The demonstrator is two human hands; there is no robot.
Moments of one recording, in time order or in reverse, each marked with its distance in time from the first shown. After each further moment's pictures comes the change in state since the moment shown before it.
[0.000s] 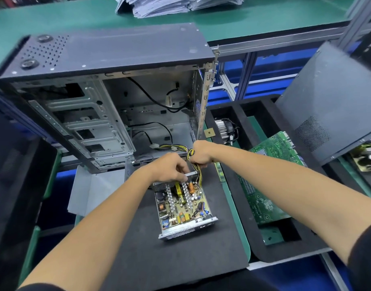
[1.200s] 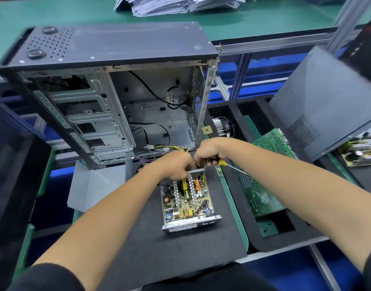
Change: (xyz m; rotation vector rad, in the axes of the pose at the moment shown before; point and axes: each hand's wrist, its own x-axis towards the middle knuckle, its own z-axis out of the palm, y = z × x) left_hand 0.003 0.018 0.011 0.370 -0.016 0.070; right_hand -0.022 0.003 -0.005 0.311 -0.209 0.172
